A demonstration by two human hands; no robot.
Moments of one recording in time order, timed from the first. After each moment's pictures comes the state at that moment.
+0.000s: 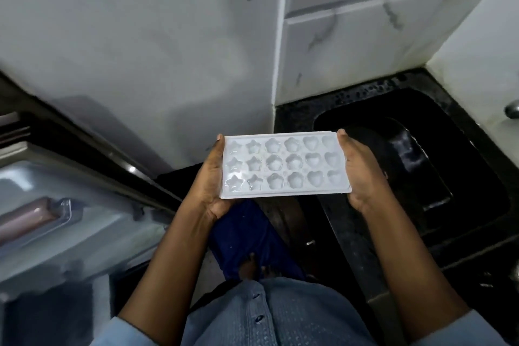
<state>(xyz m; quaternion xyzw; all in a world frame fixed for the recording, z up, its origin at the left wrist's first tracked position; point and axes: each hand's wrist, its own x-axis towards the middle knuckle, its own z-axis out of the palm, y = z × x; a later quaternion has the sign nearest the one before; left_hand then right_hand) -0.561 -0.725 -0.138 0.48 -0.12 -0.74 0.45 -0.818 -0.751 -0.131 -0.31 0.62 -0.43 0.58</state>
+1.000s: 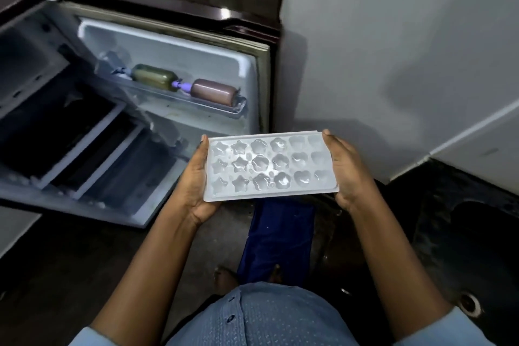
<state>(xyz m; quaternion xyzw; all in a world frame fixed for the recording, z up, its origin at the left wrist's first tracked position) -0.435 -0.505 -0.131 0.51 0.09 -0.47 0.71 -0.586 -0.716 -0.124 -0.52 0.42 -0.14 0.73</state>
